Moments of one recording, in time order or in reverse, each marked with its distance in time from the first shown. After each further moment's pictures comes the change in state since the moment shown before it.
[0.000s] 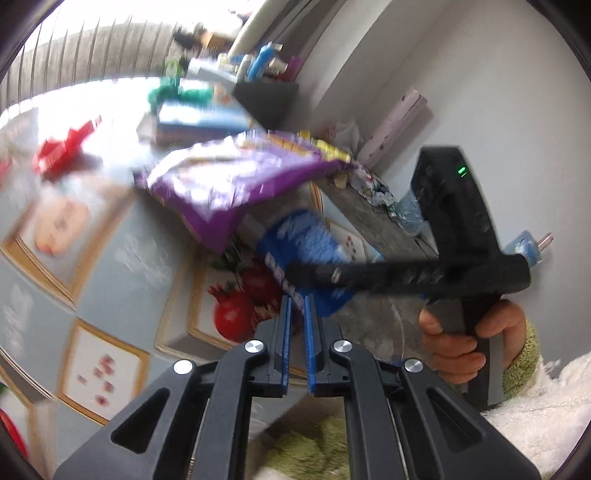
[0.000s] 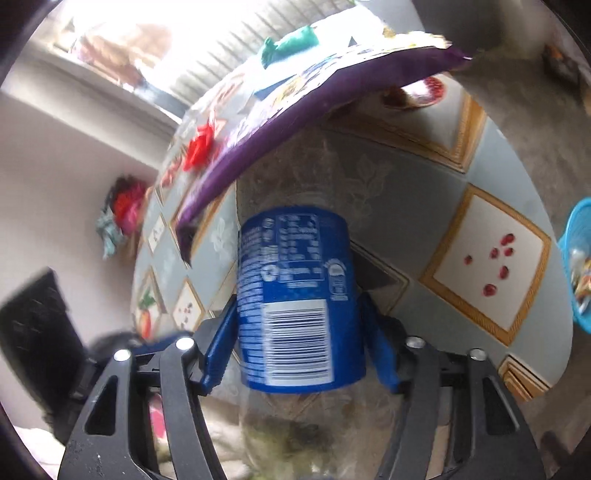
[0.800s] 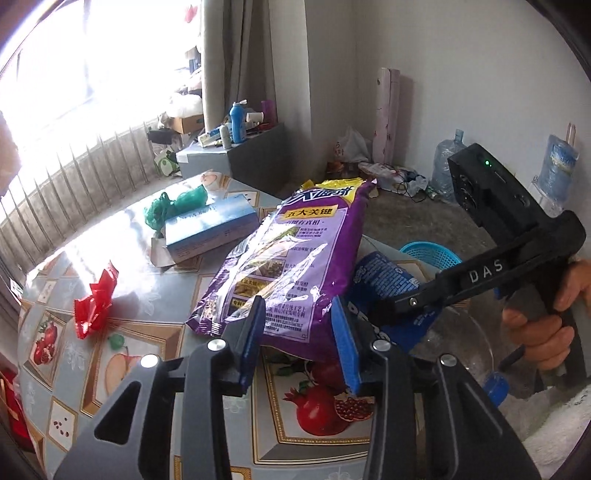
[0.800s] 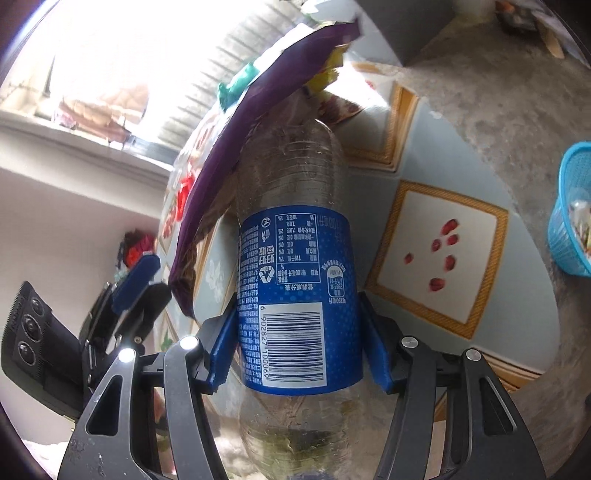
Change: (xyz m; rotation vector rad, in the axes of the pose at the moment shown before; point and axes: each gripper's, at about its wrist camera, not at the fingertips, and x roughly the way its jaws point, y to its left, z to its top) left arm 0.029 -0.019 0.043 0.412 -0.107 0.242; right arm -0.044 -0.085 -0.020 0.215 -0.092 0.099
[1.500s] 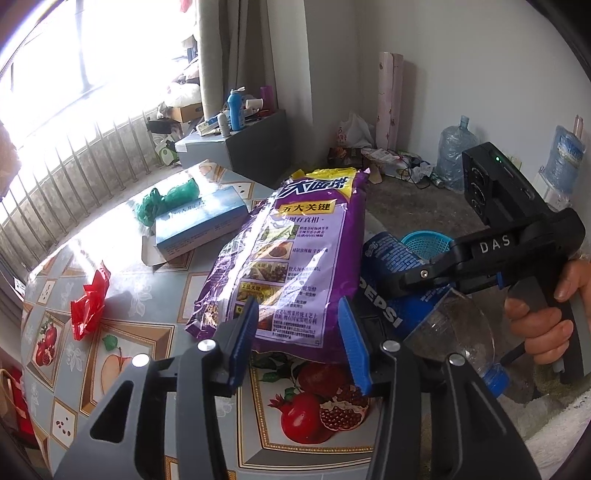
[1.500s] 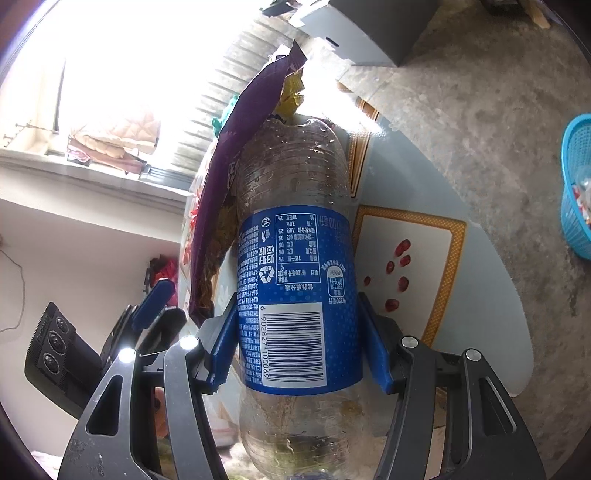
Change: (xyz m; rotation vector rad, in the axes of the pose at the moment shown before) left arm 0.016 -0.016 0.011 0.028 0.059 0.034; right arm -0.017 -0.039 0.006 0.086 -0.042 0.115
